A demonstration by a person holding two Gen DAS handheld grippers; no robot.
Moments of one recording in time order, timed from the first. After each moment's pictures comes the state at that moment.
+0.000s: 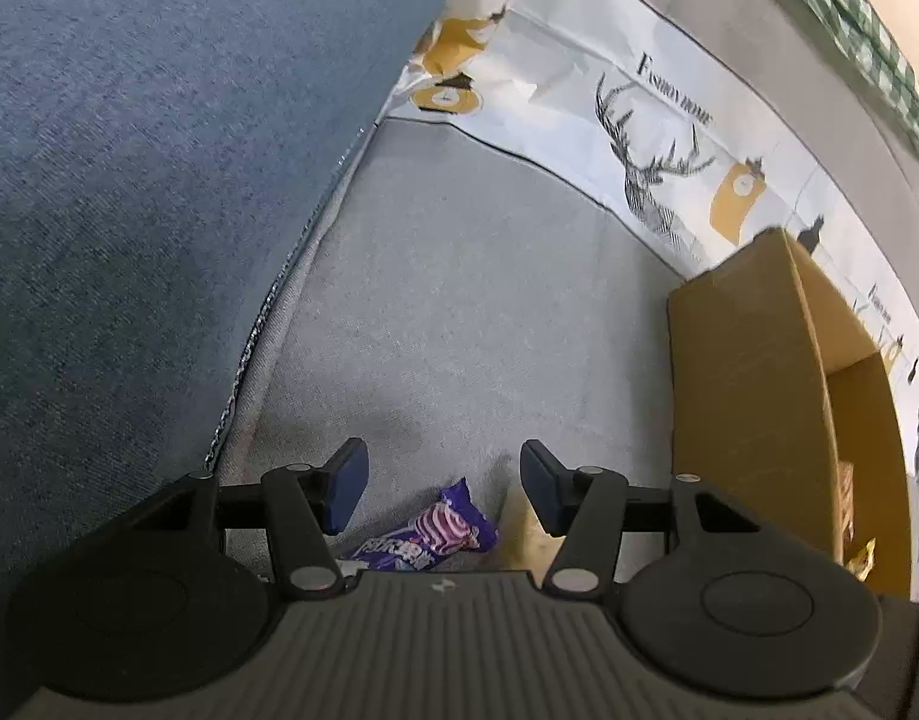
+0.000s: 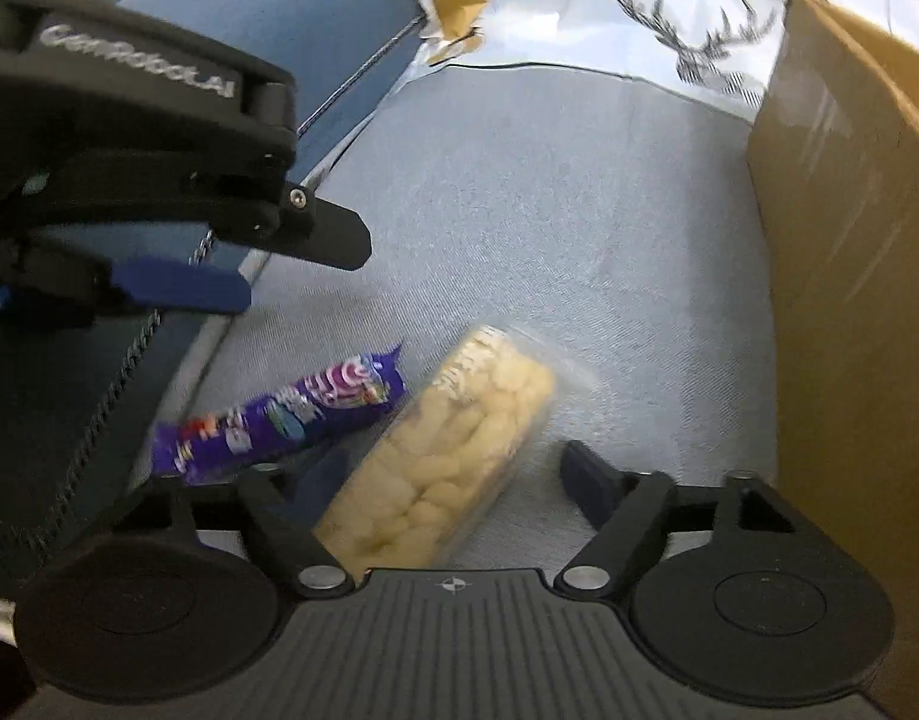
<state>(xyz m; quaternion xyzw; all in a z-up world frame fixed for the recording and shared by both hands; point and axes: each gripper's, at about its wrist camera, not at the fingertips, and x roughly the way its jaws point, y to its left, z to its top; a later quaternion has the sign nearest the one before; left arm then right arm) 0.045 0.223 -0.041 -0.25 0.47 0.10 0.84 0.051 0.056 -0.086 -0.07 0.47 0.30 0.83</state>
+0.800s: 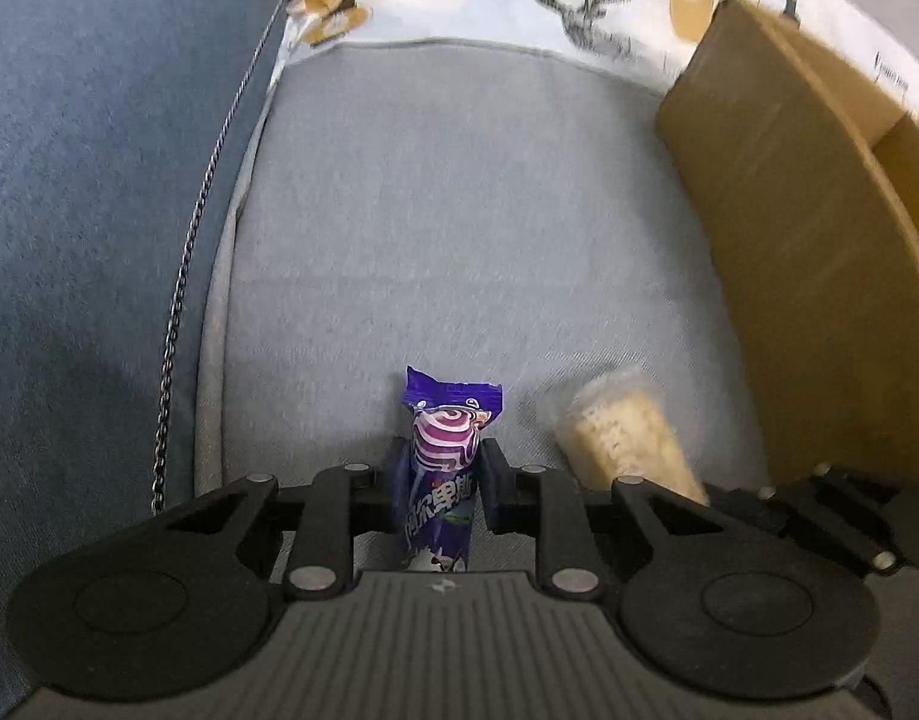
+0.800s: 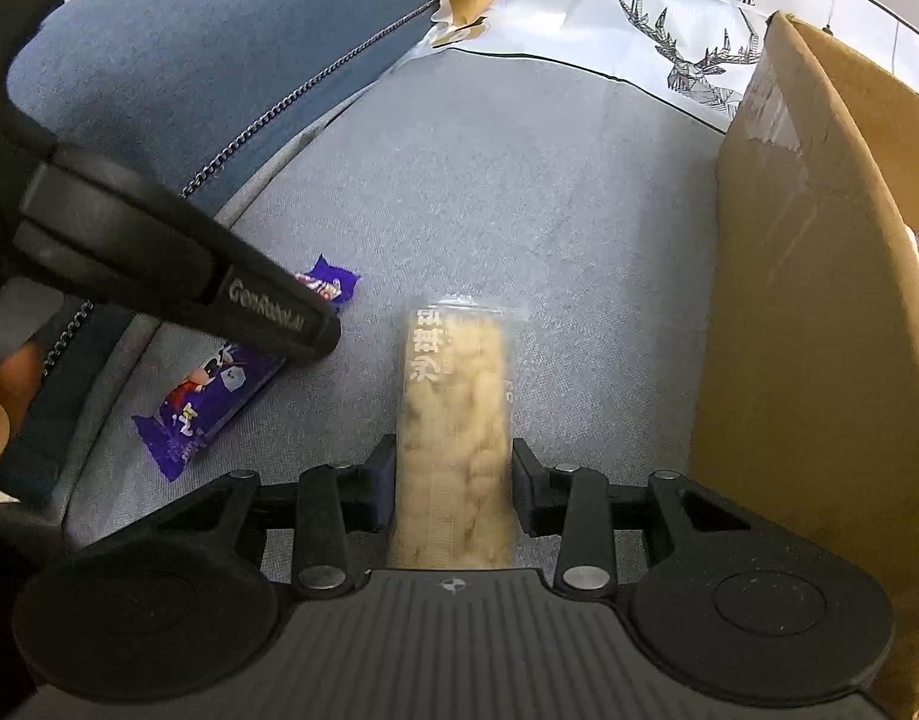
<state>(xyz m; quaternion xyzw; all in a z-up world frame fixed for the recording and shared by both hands) 0.060 0.175 -0.073 -0.07 0.54 0.06 0.83 0.043 0.026 -0.083 -0.10 0.47 0.30 0.82</state>
